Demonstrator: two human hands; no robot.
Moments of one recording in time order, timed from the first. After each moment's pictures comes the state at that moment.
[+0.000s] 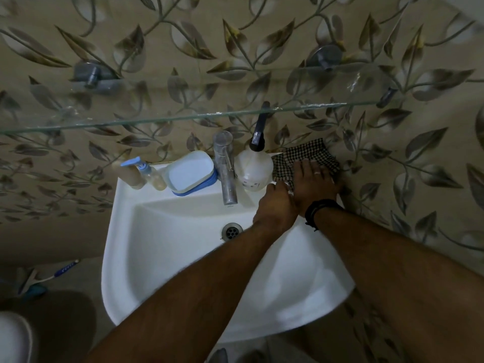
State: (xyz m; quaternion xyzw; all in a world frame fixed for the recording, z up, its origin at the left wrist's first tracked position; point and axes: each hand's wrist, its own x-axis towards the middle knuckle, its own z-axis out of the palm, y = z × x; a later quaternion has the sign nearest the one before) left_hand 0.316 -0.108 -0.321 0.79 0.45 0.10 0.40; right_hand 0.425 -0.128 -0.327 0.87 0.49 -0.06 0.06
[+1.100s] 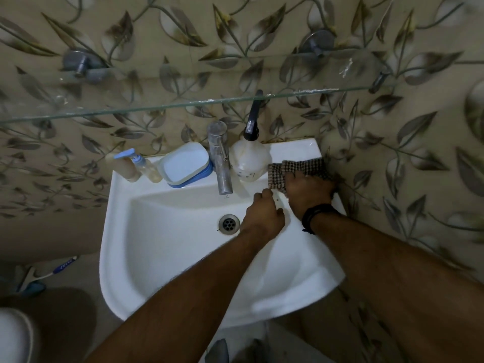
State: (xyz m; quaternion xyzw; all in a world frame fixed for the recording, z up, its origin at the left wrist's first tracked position) left_hand 0.287 -0.124 -0.355 0.80 0.46 0.03 0.39; right_hand 0.404 -0.151 -0.336 0.83 0.54 0.03 0.11
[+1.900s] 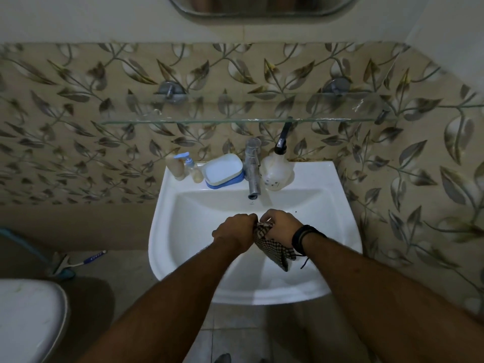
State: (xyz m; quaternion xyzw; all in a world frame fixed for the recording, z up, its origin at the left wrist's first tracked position) left_hand 0.168 -0.129 -0.311 0.84 0.48 -0.10 0.23; right_hand 0.310 -0.179 -0.303 0.75 0.50 -0.40 -0.13
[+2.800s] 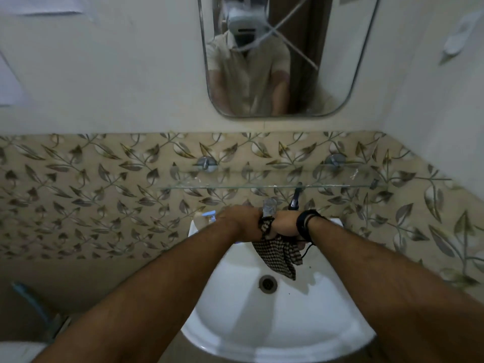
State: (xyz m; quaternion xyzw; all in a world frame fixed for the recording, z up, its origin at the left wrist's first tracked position) left_hand 0.139 -0.061 -0.148 0.92 0.37 -0.07 0.10; right_hand 0.276 -0.114 -0.138 0.75 0.54 -0.39 -0.01
